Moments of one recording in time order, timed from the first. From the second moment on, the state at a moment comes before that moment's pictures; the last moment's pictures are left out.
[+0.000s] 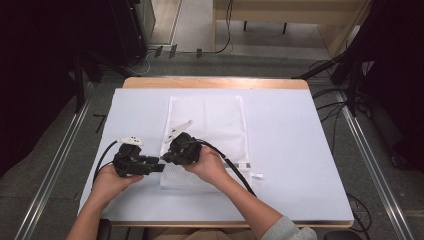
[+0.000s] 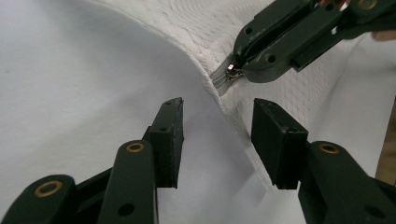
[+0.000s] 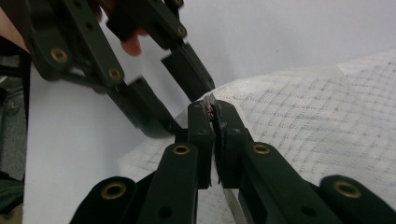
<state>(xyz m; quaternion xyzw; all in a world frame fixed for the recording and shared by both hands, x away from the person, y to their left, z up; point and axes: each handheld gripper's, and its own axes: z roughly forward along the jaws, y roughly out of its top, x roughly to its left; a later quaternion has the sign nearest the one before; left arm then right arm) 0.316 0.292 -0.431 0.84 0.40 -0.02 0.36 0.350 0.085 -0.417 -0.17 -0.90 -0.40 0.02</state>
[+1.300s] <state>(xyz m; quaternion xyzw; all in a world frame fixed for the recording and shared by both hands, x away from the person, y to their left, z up) 0.322 0.289 -0.433 0.86 0.39 -0.06 0.33 0.353 0.075 -0.435 -0.16 -0.91 -0.38 0.03</state>
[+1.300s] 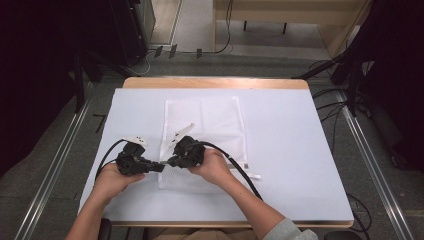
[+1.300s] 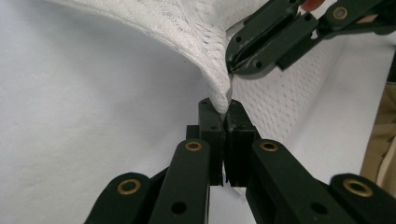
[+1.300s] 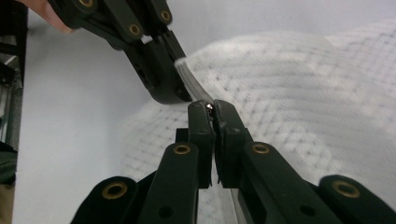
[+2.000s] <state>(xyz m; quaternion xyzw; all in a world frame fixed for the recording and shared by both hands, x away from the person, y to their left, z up) 0.320 0.291 -0.432 0.86 0.39 -0.05 0.34 0.359 0.047 -0.443 -0.18 -0.91 -0.37 0.03</state>
